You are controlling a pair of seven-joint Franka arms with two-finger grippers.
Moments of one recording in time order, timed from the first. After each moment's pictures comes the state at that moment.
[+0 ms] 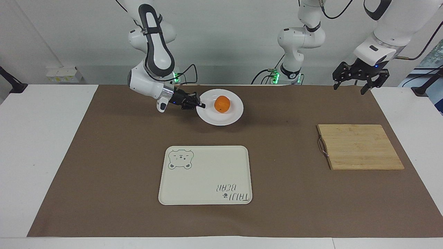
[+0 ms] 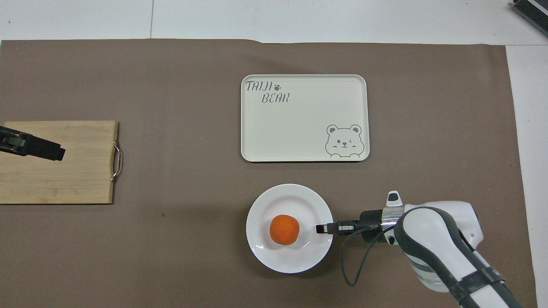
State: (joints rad) left arm -0.07 -0.02 0.00 -1.54 -0.02 1.49 0.22; right arm 0.41 -0.12 -0.16 -2.52 1.19 2.15 -0.53
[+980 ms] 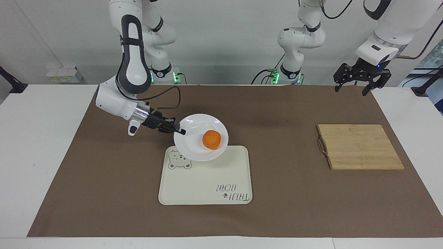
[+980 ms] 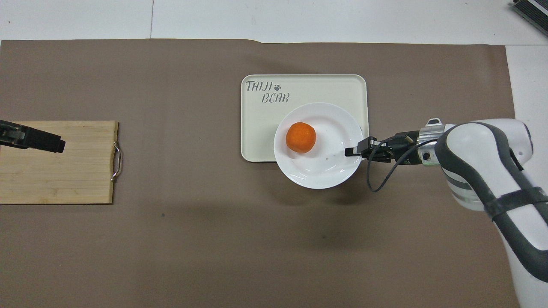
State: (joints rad) left arm -0.07 -0.02 0.00 -1.54 -0.02 1.53 0.18; right arm 0.21 0.21 -0.17 -2.03 1.04 2.04 -0.35
